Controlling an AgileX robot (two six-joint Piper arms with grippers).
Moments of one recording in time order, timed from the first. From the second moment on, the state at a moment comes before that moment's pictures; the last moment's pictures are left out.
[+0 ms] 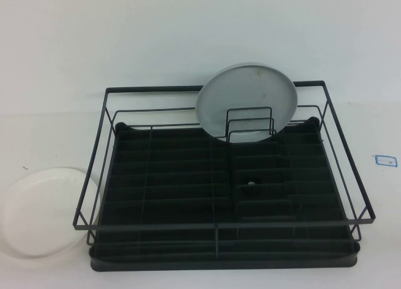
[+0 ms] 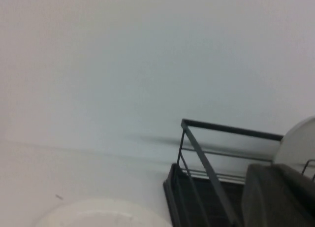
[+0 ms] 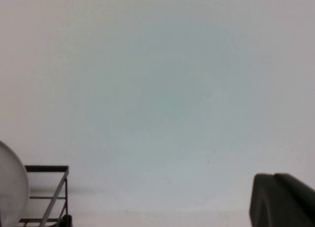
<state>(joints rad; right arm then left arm) -0.11 -0.01 0.03 -0.02 -0.10 -0.05 -0.11 0.00 -0.01 -0.19 -0.04 -0.04</state>
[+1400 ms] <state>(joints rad) -0.08 0.66 -0.71 0.35 1.03 -0.41 -0.10 0.82 -0.64 0.55 0.58 -0.65</state>
